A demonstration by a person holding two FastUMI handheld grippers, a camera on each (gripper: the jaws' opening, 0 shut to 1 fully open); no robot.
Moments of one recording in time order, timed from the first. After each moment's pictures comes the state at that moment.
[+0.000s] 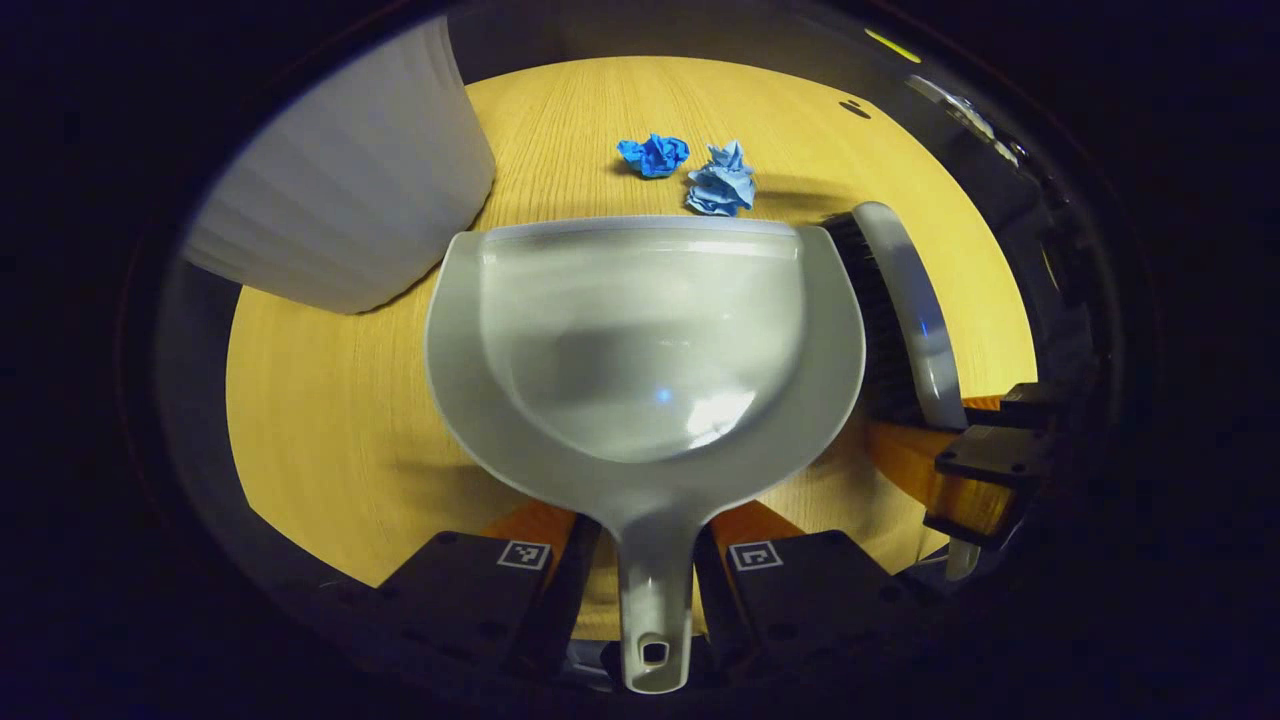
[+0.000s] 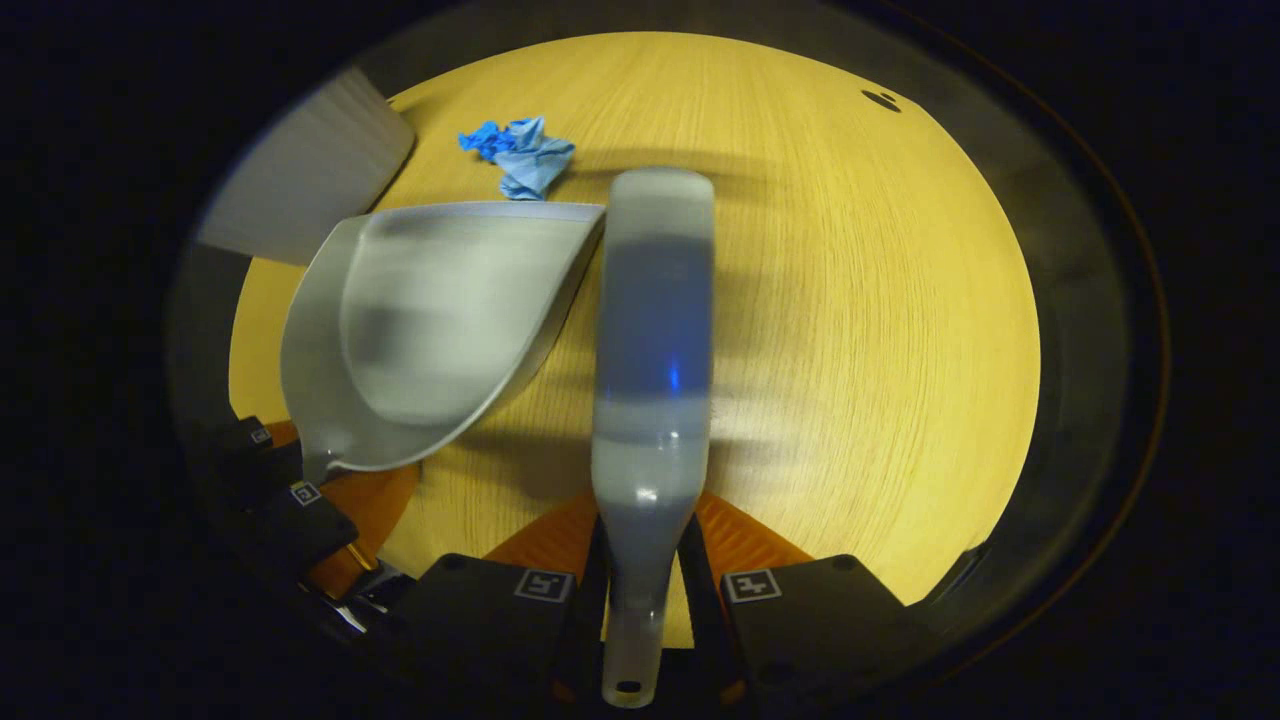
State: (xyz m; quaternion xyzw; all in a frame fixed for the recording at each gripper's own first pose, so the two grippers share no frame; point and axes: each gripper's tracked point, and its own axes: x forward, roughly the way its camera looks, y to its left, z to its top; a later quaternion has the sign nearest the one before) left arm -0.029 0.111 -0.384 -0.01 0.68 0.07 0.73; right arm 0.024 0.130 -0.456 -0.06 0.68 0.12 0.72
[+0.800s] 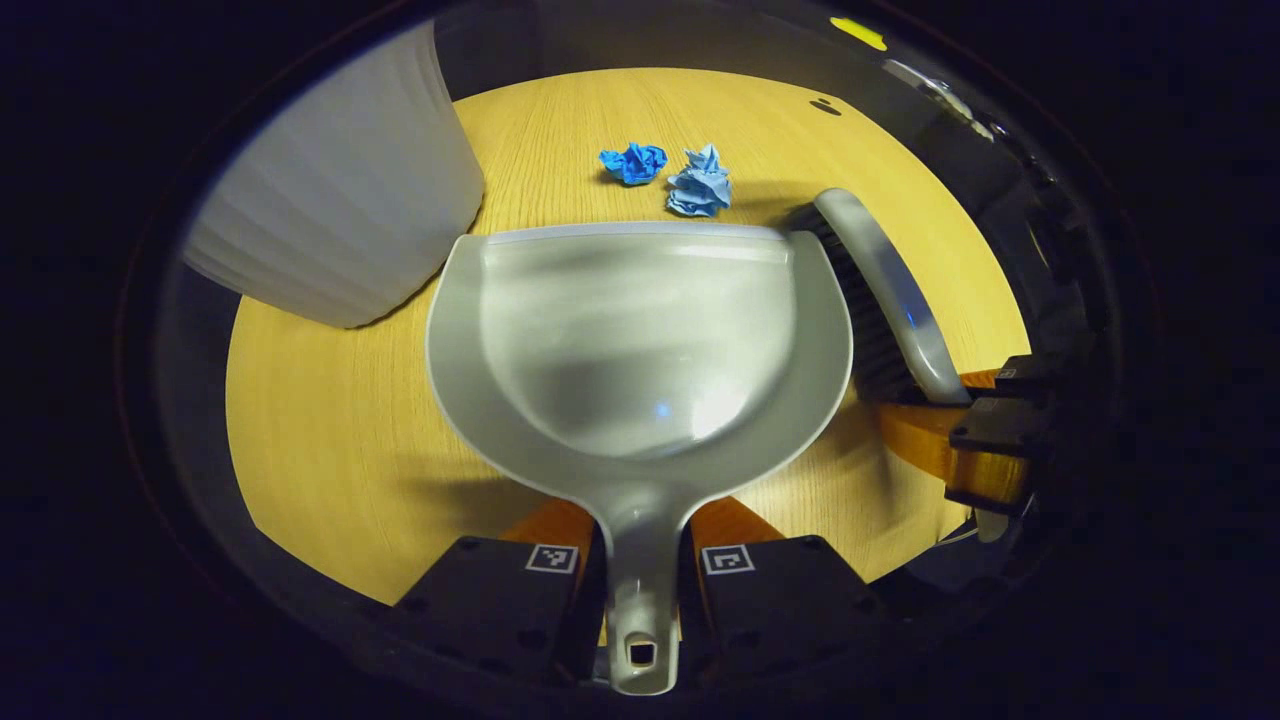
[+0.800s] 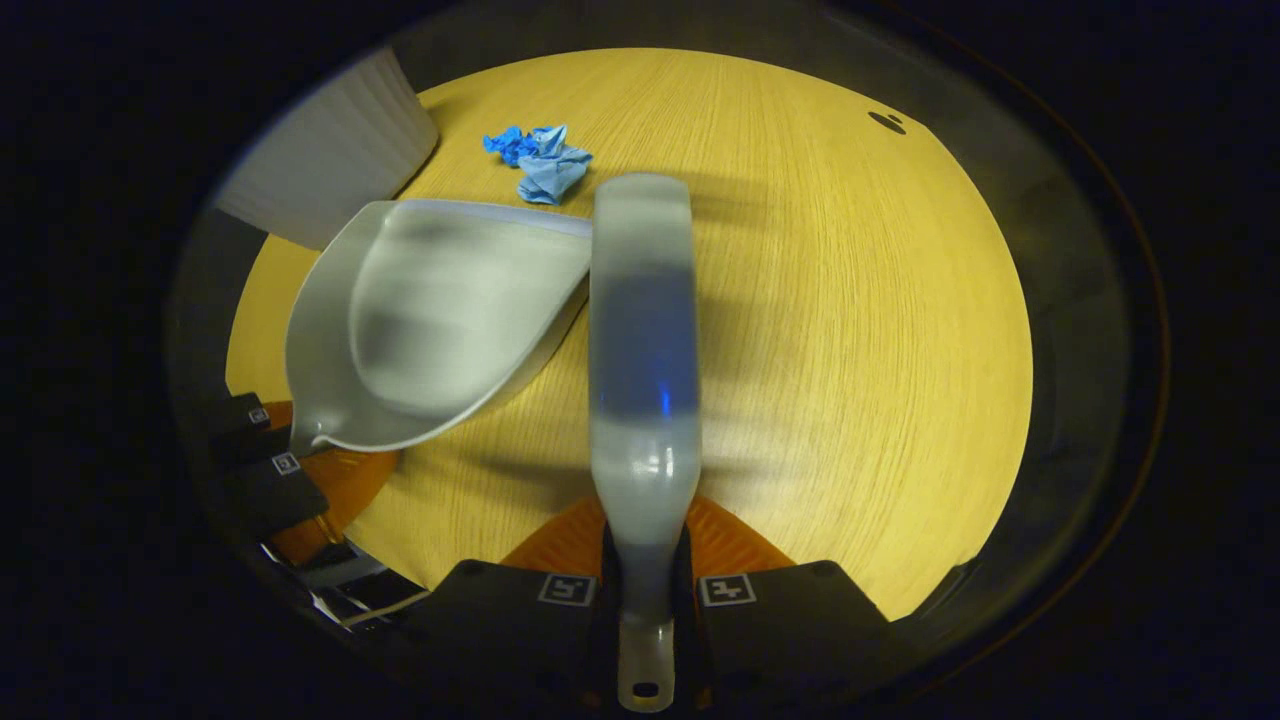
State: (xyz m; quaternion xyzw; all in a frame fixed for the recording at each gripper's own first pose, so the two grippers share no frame) left arm -0.034 0.114 -0.388 0.00 0.69 0.05 0.72; right arm 0.021 0.114 -0.451 -0.09 0.65 0.13 0.74
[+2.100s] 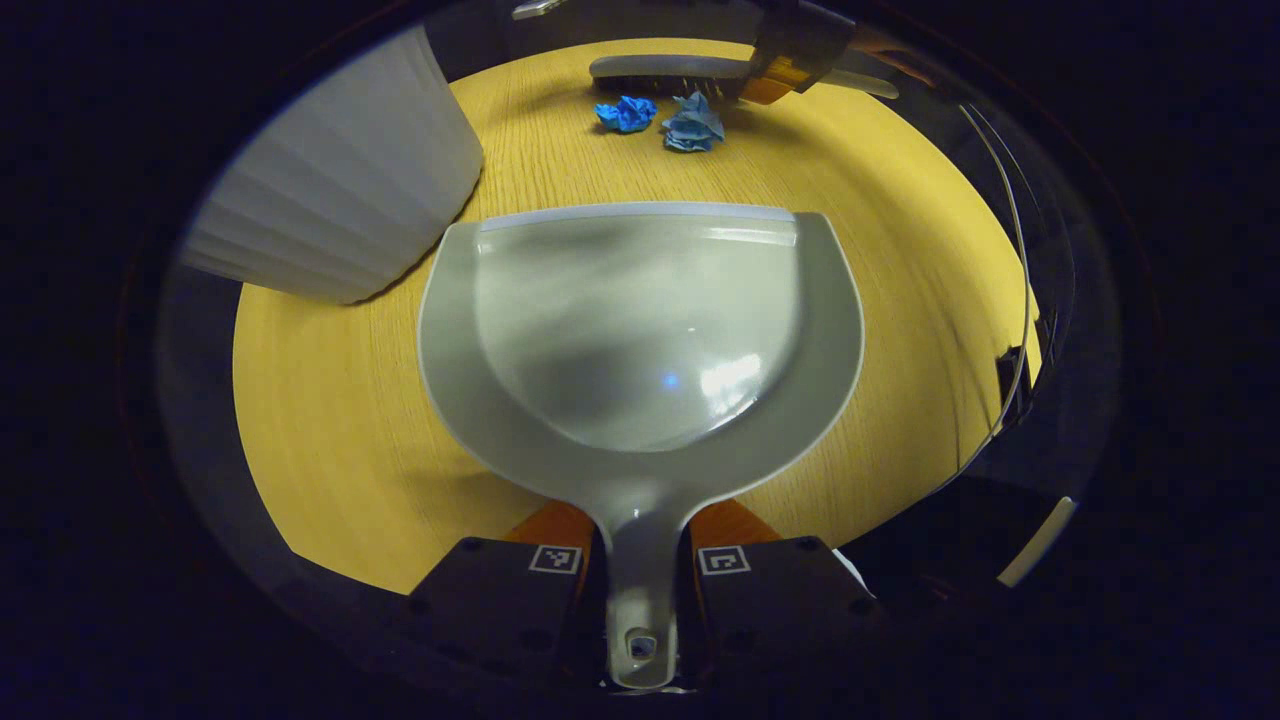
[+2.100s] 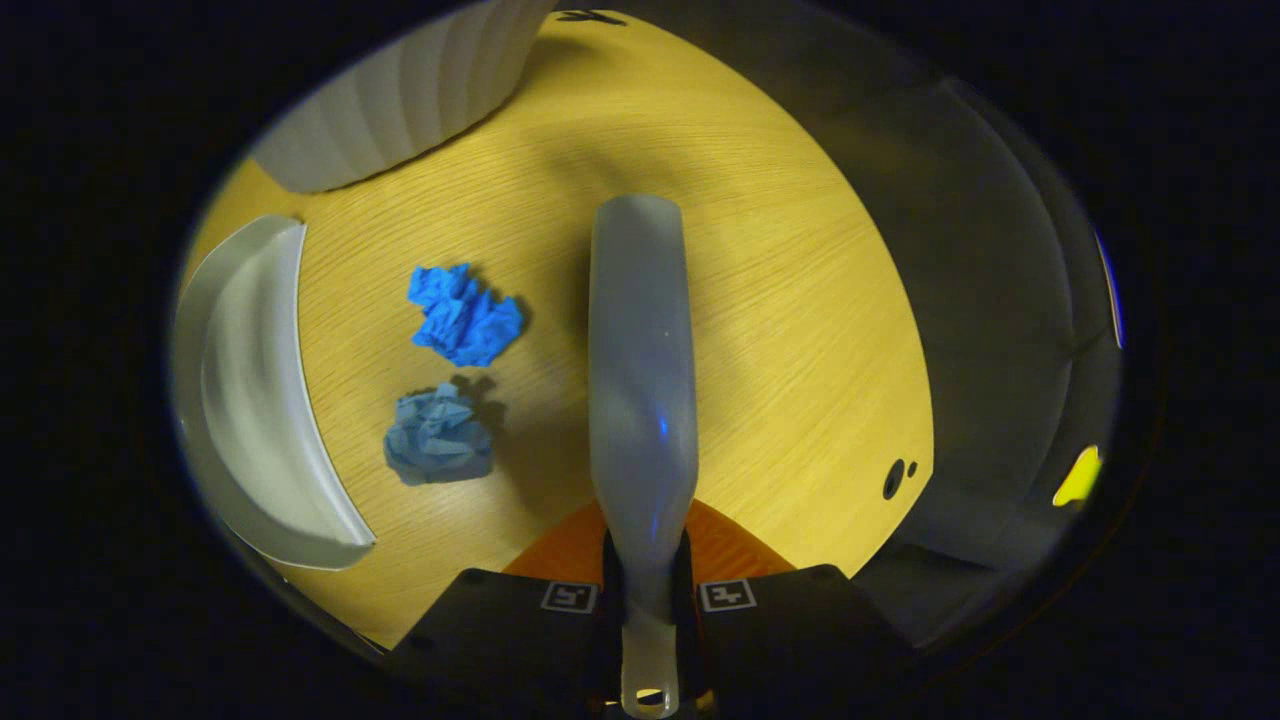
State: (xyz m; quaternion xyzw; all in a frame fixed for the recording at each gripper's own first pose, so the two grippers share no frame) left arm -0.085 0.145 -0.376 0.06 0.72 0.01 0.70; right arm 0.262 0.168 -0.444 -0.46 0.52 0.30 0.65
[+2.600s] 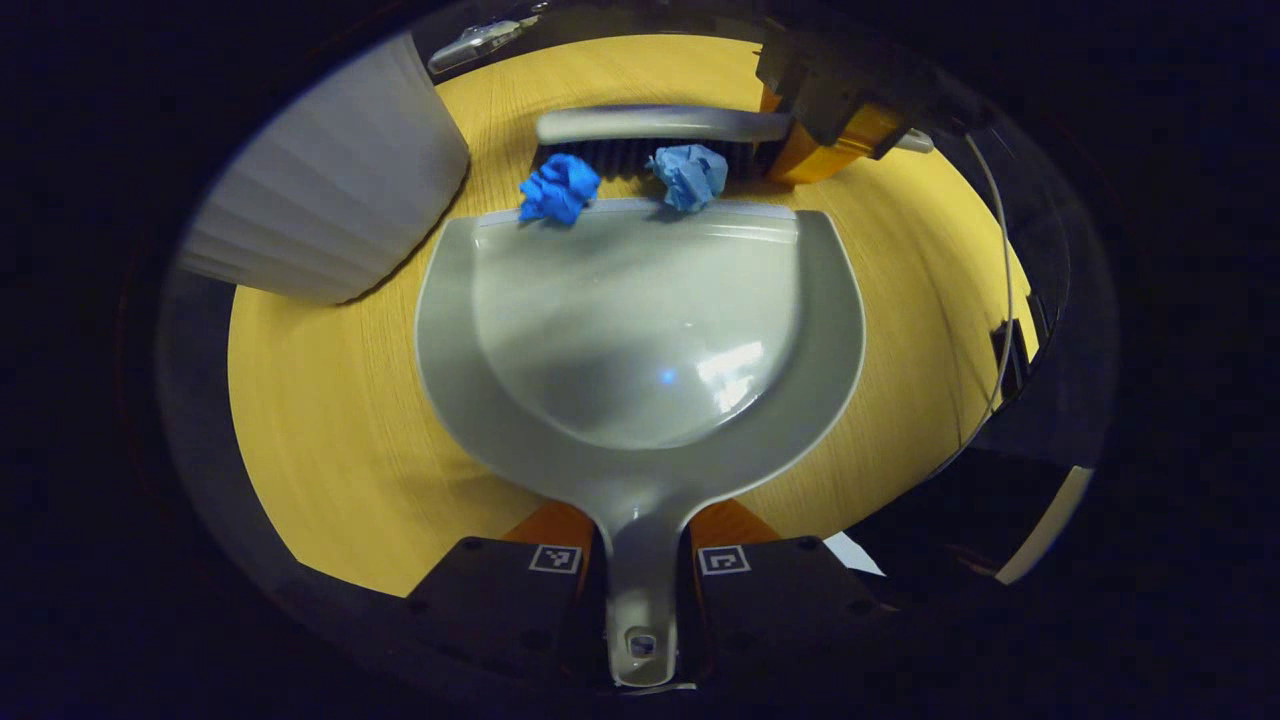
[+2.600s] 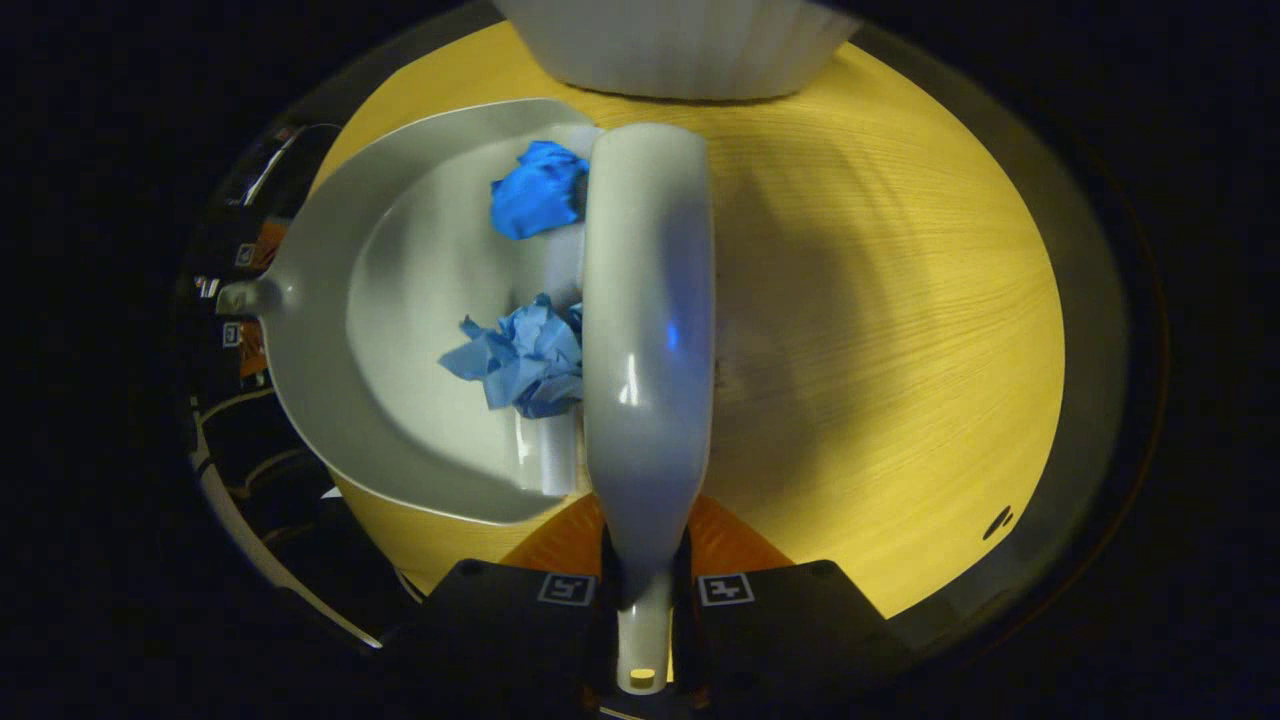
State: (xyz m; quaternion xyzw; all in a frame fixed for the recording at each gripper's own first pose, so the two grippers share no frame) left arm -0.091 0.151 -0.375 0.08 0.72 -0.02 0.69; right arm 0.137 0.167 -0.458 -0.43 0.58 0.47 0.51
